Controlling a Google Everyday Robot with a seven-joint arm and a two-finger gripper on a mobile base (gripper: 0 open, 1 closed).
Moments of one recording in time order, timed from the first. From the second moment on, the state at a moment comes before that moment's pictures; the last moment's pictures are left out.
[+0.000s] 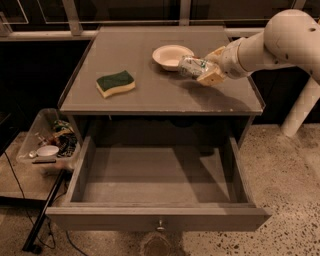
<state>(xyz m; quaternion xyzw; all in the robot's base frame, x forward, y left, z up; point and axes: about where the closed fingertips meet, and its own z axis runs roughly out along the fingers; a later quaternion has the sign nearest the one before) 0.714 -0.170 0.884 -0.53 0.72 0.00 0.44</state>
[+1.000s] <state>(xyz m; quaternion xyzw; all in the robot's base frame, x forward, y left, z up) 0.695 -0.160 0.861 -0.55 0.73 0.03 0.41</state>
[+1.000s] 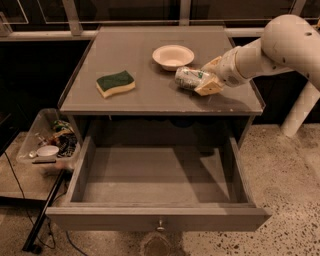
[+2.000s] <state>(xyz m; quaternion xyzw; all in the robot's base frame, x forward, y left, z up) 0.695 -0.160 0.860 -0.55 0.73 0.03 0.41</state>
